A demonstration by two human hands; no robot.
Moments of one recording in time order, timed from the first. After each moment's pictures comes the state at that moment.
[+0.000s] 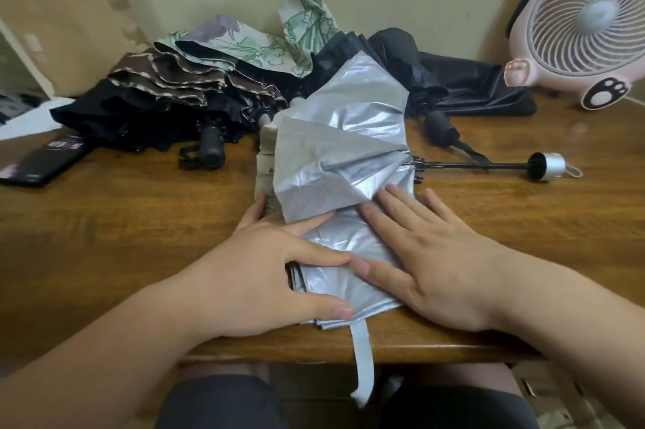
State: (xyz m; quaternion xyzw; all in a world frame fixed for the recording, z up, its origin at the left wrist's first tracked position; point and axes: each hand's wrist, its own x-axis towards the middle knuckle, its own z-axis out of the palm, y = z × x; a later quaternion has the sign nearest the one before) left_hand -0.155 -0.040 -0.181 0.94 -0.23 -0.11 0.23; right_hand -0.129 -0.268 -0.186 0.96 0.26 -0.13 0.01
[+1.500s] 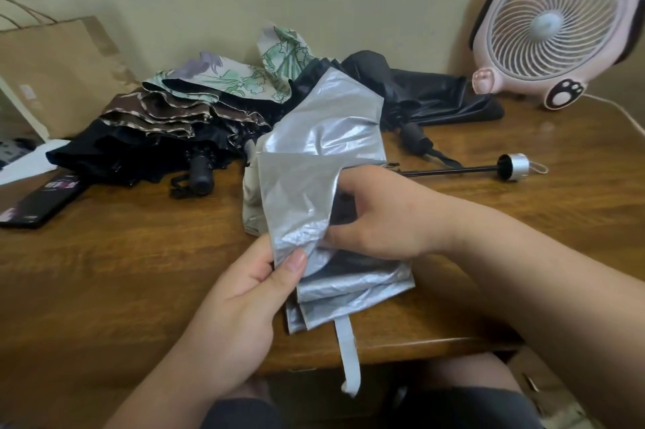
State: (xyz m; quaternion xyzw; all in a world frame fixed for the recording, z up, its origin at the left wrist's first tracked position) left_hand -0.189 -0.057 -0.204 0.72 -0.11 -0.02 0.68; right_hand -0.097 -0.245 -0.153 0.88 0.33 -0.06 -0.34
